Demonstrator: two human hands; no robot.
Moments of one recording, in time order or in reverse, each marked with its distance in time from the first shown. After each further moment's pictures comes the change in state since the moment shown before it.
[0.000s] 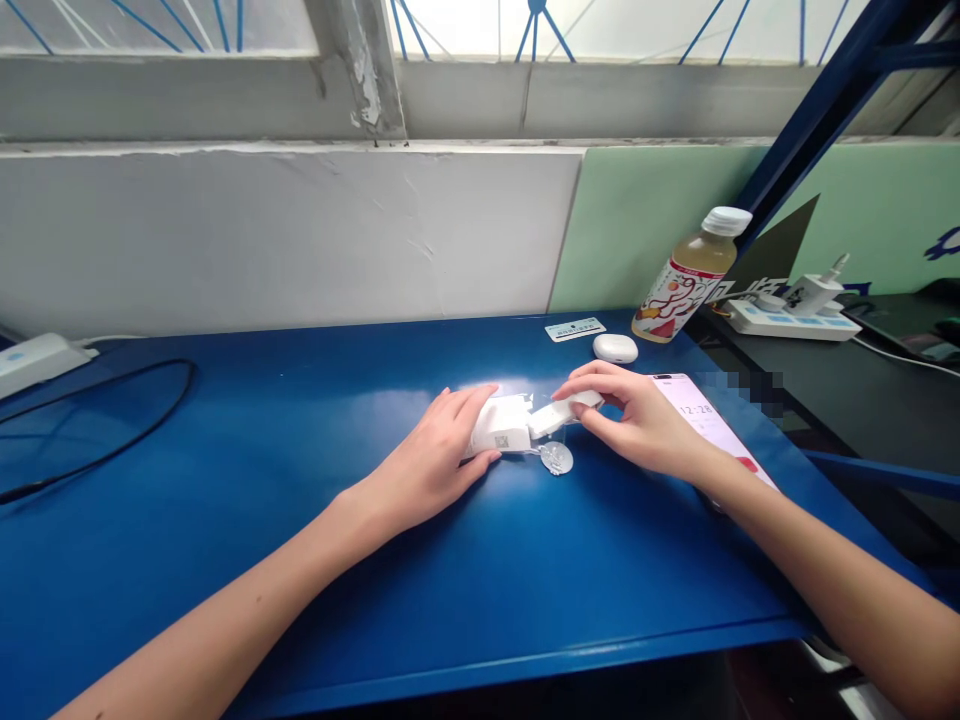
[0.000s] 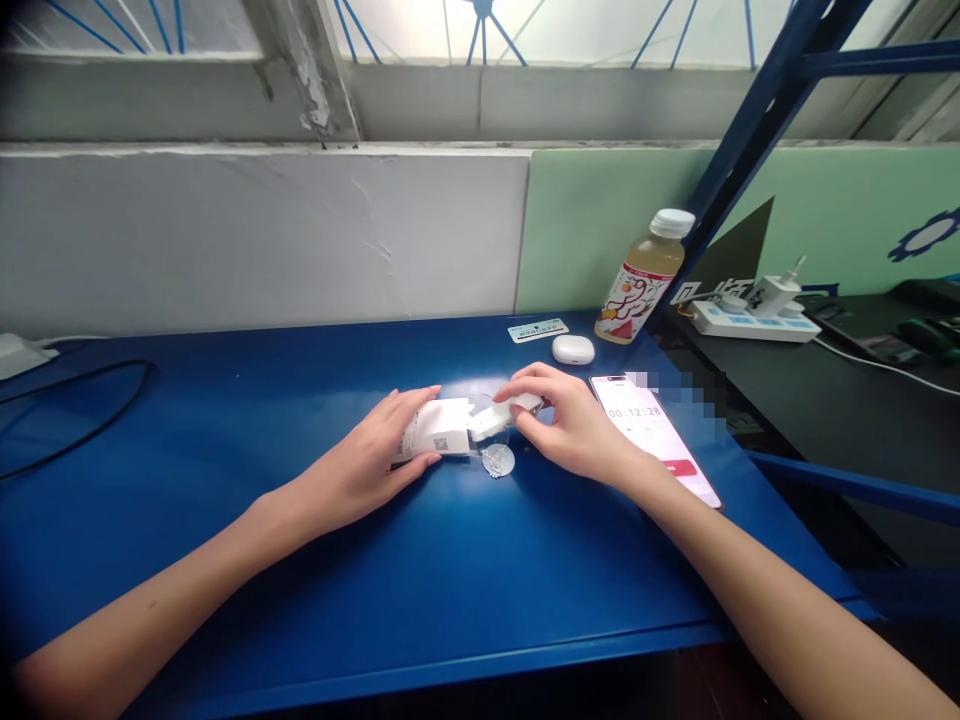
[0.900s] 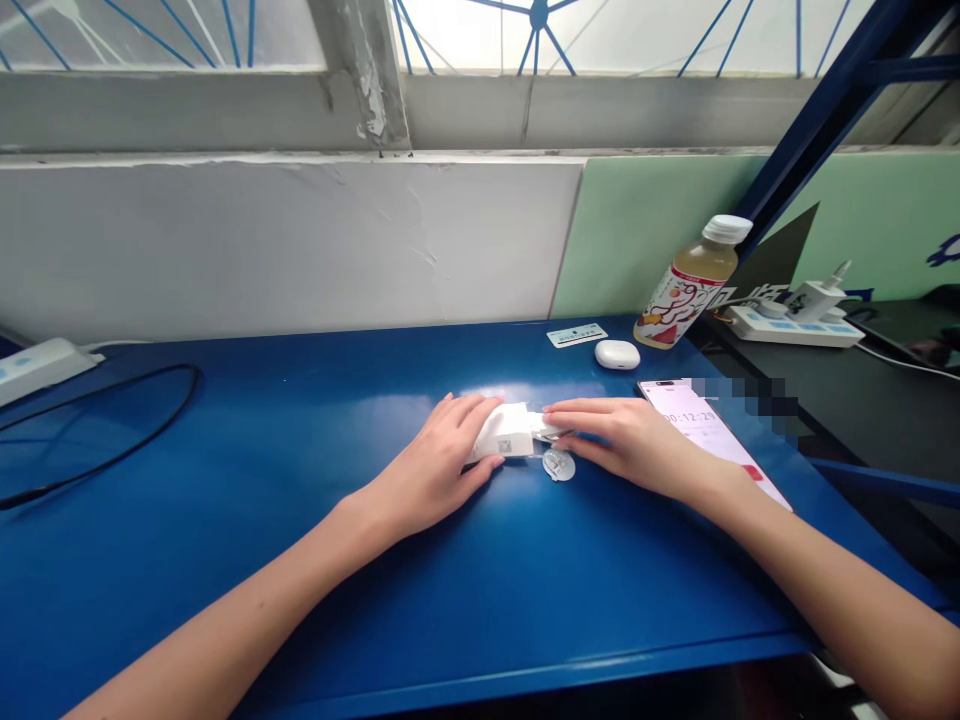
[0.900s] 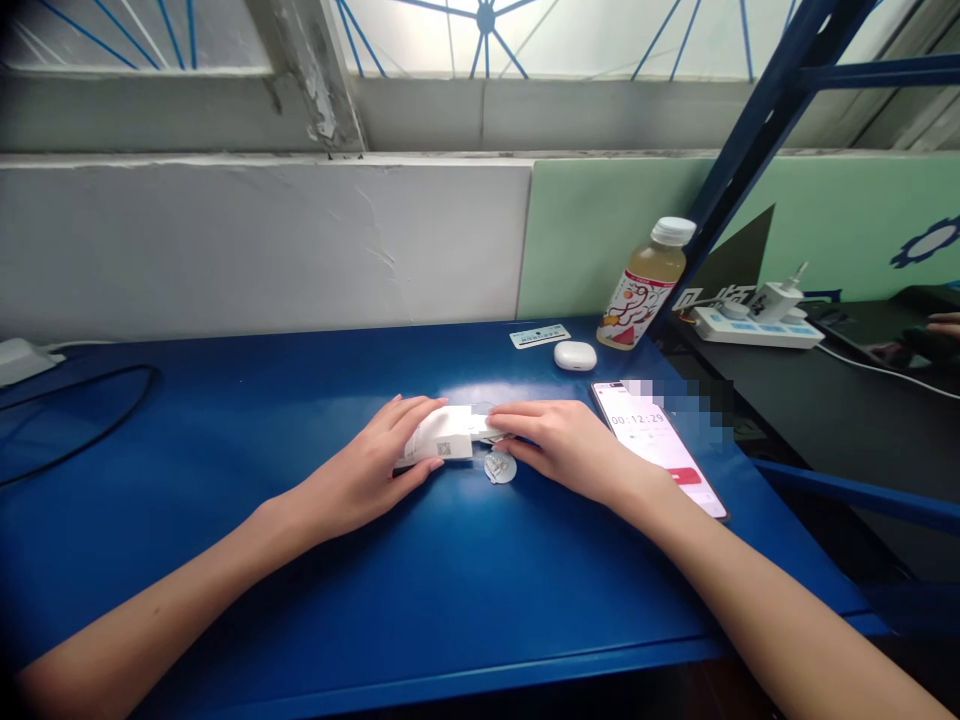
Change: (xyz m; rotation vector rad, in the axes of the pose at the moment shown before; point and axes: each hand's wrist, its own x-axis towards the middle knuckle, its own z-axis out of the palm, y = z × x) left_hand -0.001 -0.002 0.002 -0.006 0.011 0.036; right_hand -0.004 0.004 0.002 -0.420 -0.188 -0.305
